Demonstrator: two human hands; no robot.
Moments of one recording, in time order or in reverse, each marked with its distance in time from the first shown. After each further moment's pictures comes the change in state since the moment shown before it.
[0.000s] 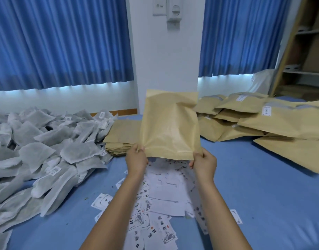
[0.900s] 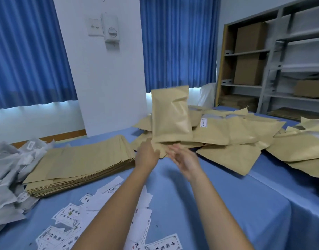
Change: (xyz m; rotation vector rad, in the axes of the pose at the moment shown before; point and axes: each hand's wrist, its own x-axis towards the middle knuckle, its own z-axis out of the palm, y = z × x) left_hand -0.015 0.056 0.218 0.562 -0.457 0.434; right_hand 0.124 -0.033 -0.113 0.573 -0.265 0.203
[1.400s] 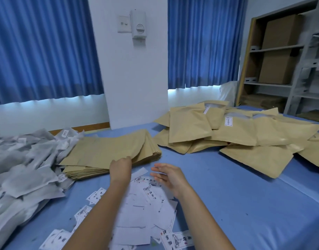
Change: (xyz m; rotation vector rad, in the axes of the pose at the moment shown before) left_hand -0.049 -0.133 -0.087 0.950 0.039 -0.059; right_hand -0.039 0.096 0.069 -0.261 -0.148 0.245
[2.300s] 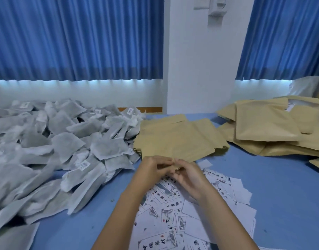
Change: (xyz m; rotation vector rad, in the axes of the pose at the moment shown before) left_hand -0.076 -0.126 0.010 -1.091 0.062 0.080; right_hand 0.018 0.071 0.133 0.161 -0.362 0.128
